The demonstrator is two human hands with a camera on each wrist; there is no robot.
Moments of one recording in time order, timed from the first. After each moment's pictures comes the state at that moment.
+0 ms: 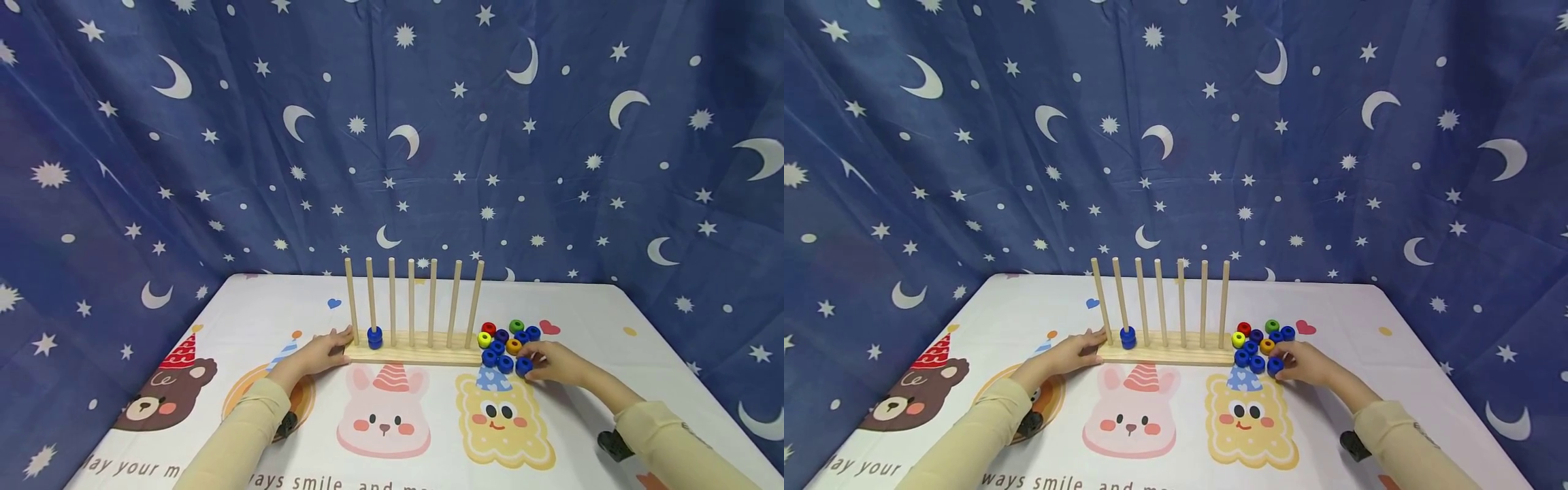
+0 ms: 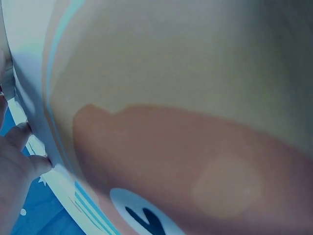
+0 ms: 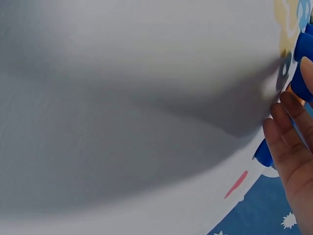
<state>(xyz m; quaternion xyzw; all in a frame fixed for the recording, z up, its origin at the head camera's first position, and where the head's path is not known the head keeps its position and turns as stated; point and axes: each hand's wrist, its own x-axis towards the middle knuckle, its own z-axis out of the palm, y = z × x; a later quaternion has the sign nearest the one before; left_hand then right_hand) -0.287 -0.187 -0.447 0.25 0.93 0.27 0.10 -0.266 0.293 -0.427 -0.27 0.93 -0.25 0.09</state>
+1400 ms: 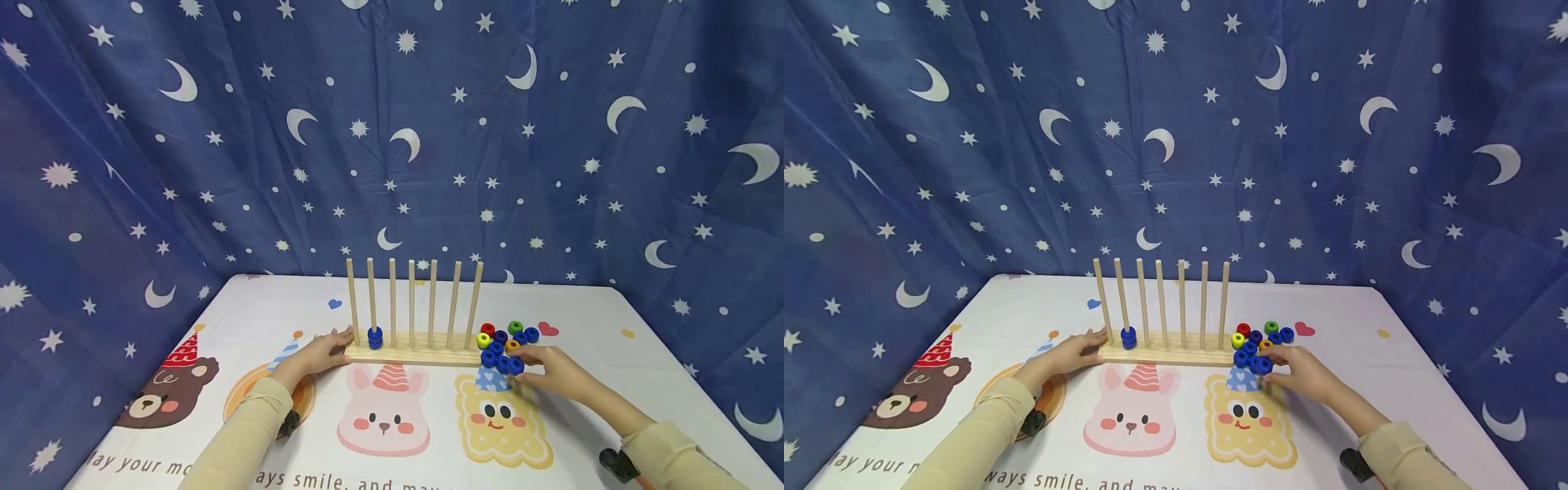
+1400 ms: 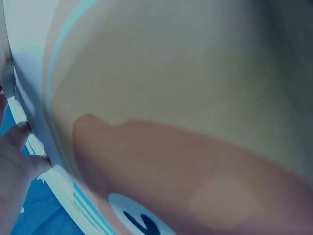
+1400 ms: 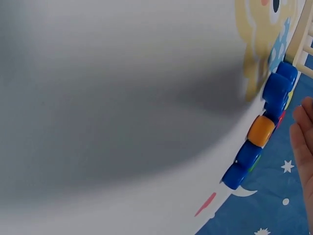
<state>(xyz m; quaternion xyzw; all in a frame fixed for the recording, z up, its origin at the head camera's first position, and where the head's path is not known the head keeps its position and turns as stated) -0.288 -0.187 -0.450 0.25 0.93 0.26 0.09 -0.239 0.273 -0.418 -0.28 0.93 -0.24 0.00</state>
